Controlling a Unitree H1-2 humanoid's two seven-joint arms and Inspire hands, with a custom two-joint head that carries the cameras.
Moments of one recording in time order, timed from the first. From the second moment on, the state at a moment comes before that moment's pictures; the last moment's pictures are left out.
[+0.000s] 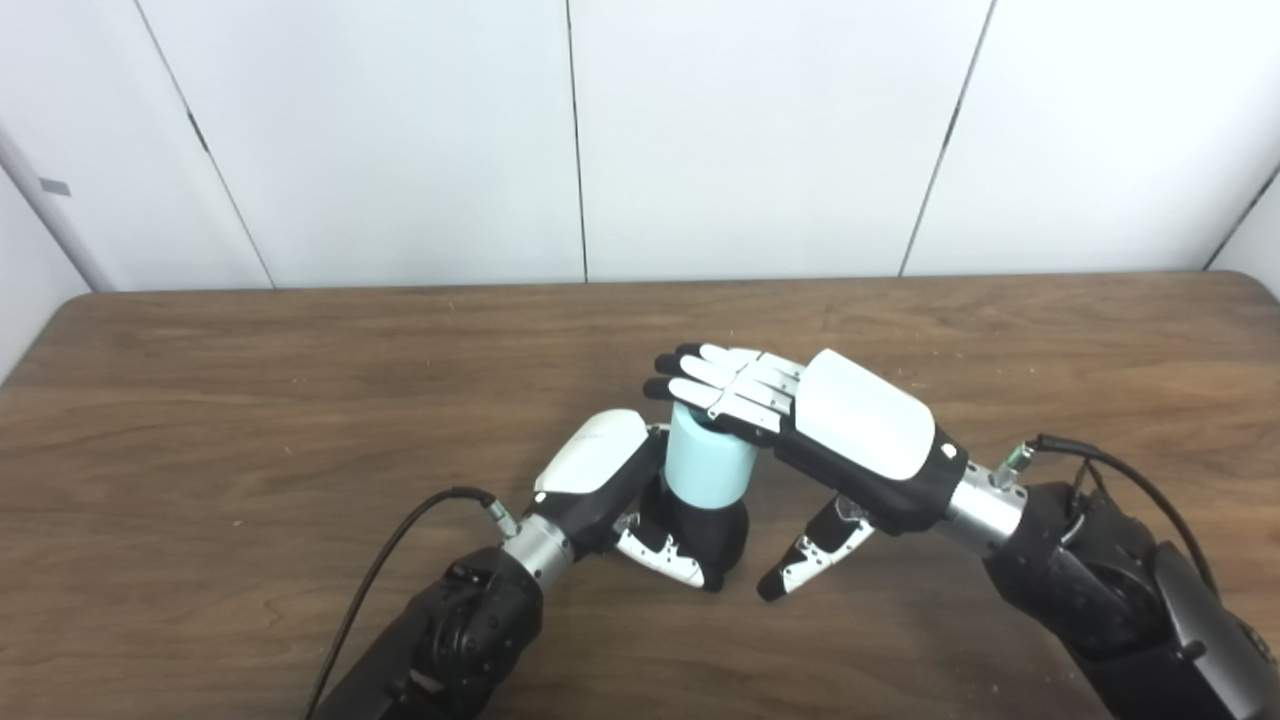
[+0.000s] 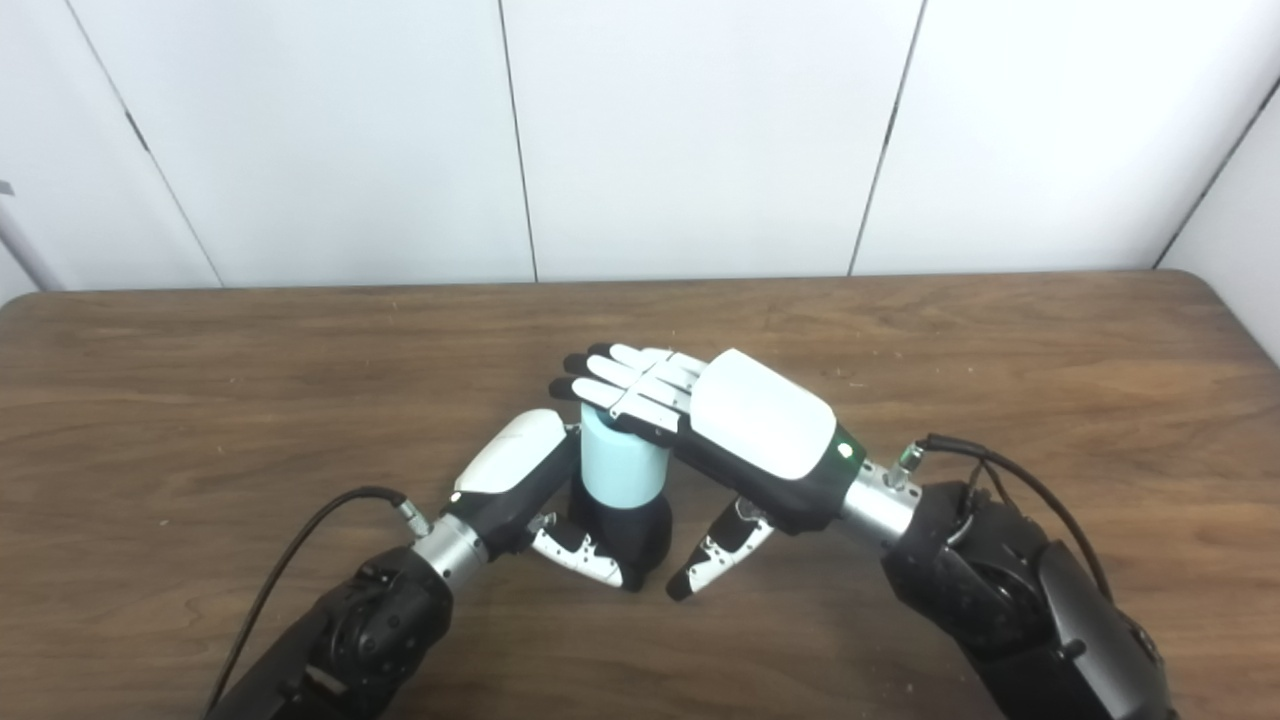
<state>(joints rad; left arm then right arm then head) -0.33 0.25 -0.57 -0.02 0.55 0.10 -0.14 -0.32 -0.48 0.32 -0.29 -0.58 -0.38 0.29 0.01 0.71</state>
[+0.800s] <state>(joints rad) -0.33 0.25 -0.57 -0.02 0.55 0.10 -0.15 -0.35 -0.52 0.38 -0.29 -0.73 -0.41 0.20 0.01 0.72</state>
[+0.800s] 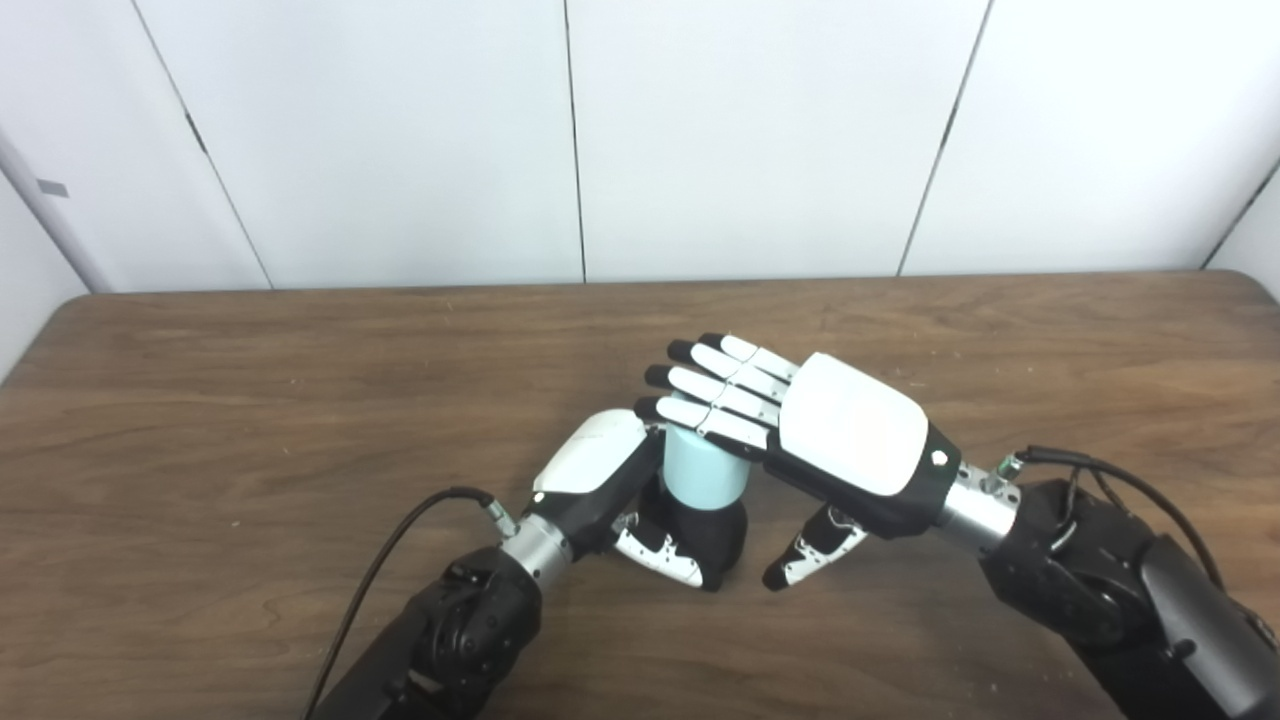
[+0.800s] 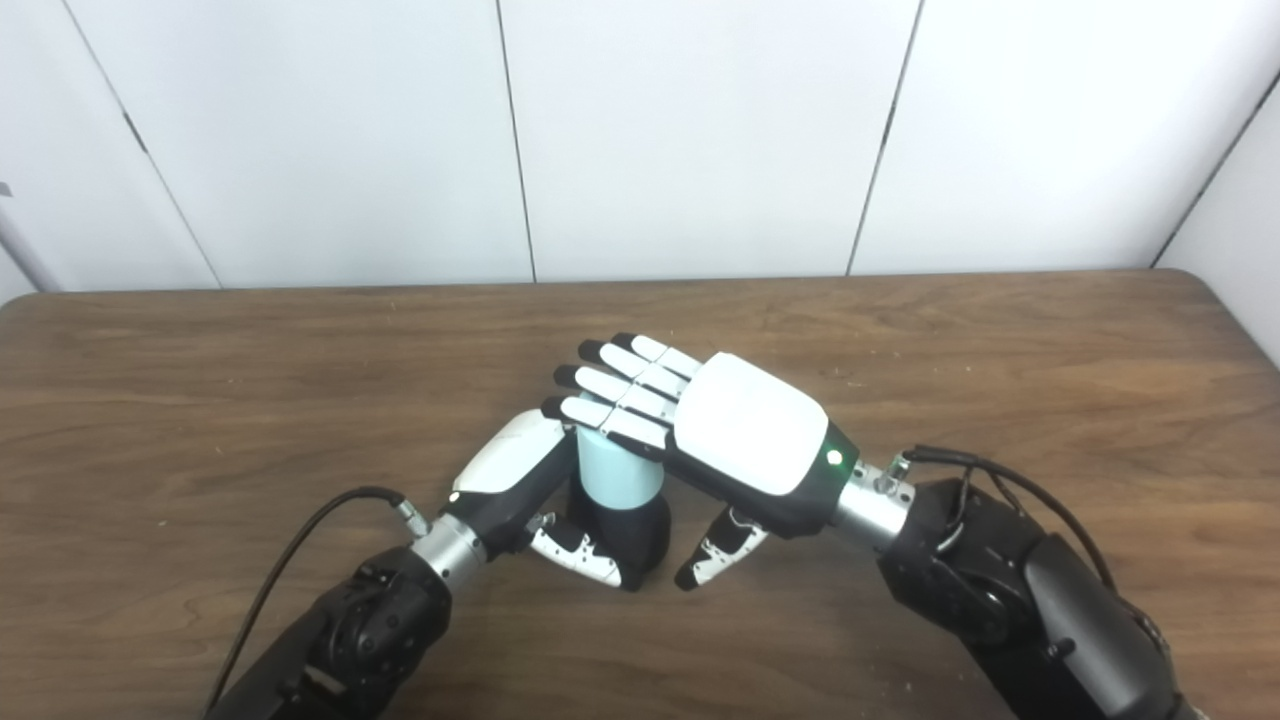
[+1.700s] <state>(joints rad) -0.33 0.25 -0.57 -0.02 0.55 0.11 -0.15 -0.37 -0.52 0.39 -0.30 -0.55 -0.32 0.33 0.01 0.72</state>
